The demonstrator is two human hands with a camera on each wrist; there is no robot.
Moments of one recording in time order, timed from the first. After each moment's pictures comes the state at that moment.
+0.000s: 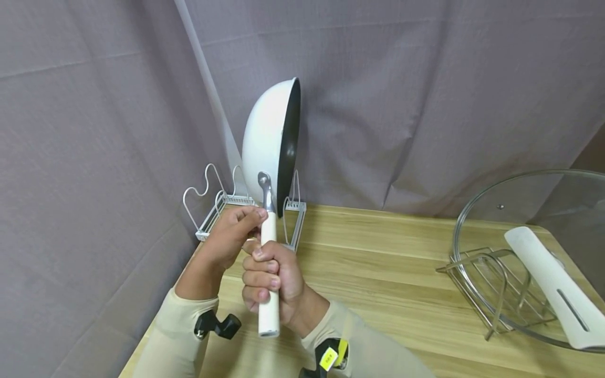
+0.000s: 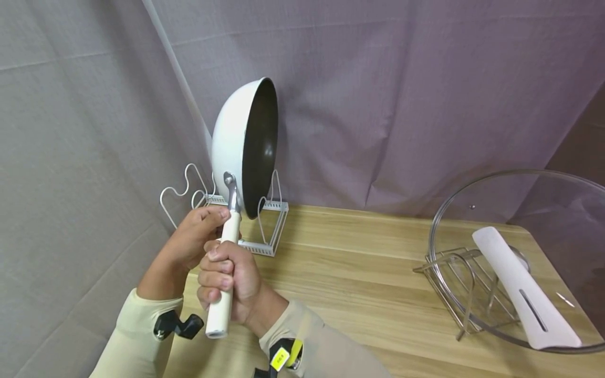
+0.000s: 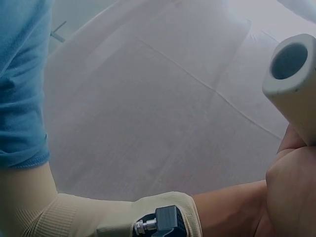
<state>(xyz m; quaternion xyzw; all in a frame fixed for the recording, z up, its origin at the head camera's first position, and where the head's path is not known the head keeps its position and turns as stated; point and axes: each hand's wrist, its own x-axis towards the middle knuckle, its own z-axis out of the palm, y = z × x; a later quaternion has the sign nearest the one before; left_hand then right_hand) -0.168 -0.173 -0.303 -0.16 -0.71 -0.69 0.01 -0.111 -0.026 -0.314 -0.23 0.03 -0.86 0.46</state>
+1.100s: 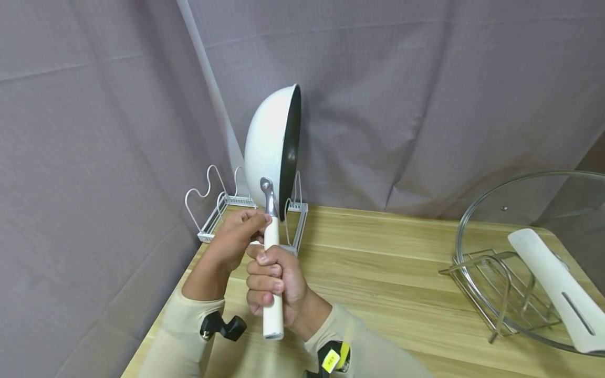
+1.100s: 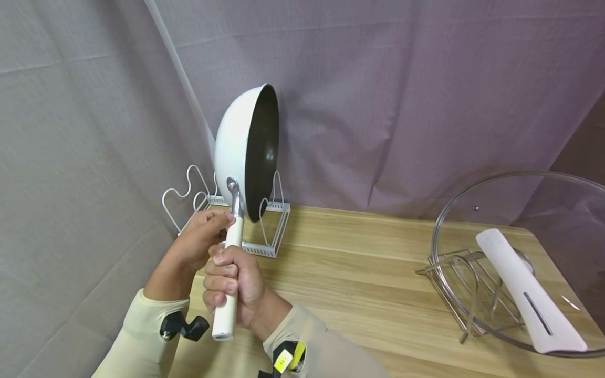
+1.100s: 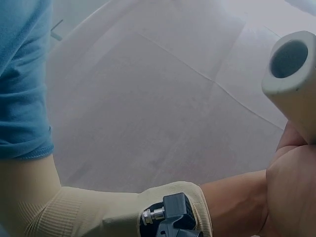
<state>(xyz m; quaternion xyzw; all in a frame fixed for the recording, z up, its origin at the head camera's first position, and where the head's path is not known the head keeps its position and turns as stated) -0.169 -0.165 -0.308 -0.11 -0.71 -0.70 0.00 -0.114 -0.023 -0.326 -0.23 0.03 -0.86 0.46</state>
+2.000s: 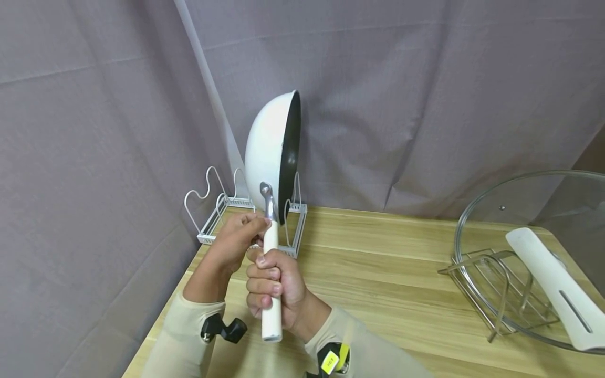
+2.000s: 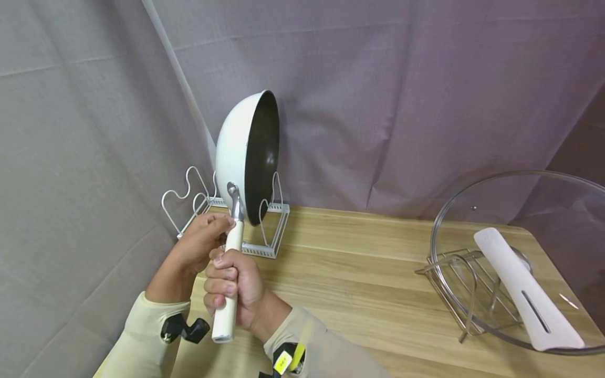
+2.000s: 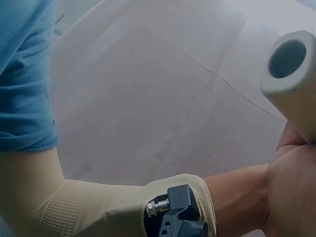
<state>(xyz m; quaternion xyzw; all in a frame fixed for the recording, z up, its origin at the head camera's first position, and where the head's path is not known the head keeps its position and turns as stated) -0.171 -0.165 -0.313 -0.11 -0.71 -0.69 0.00 -0.114 -0.024 -0.332 -0.22 0.06 -0.86 0.45</state>
